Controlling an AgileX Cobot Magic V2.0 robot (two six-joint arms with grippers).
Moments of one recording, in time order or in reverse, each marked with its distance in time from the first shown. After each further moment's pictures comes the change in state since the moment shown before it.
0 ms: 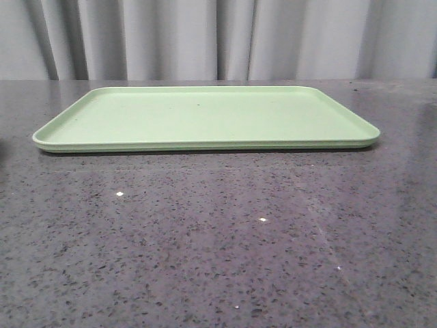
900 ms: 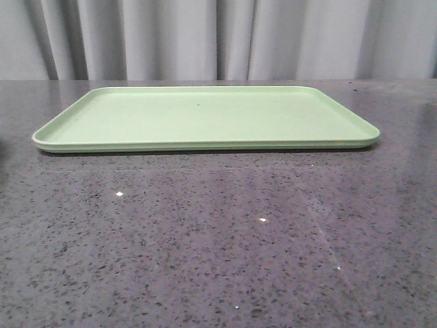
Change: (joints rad) left arm -0.236 -0.331 0.006 -0.104 -0.098 0.061; right arm 0.000 0.000 0.000 -0.002 -0.005 0.000
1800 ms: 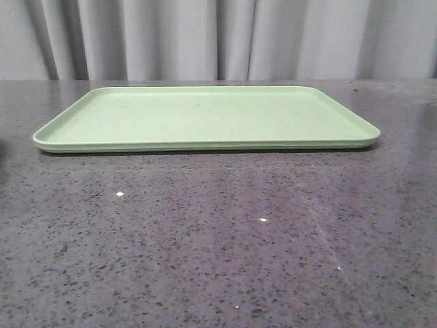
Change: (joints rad) left arm -0.074 0.000 0.031 -0.175 -0.115 0.035; right arm 0.000 0.000 0.000 -0.010 -0.044 0.000
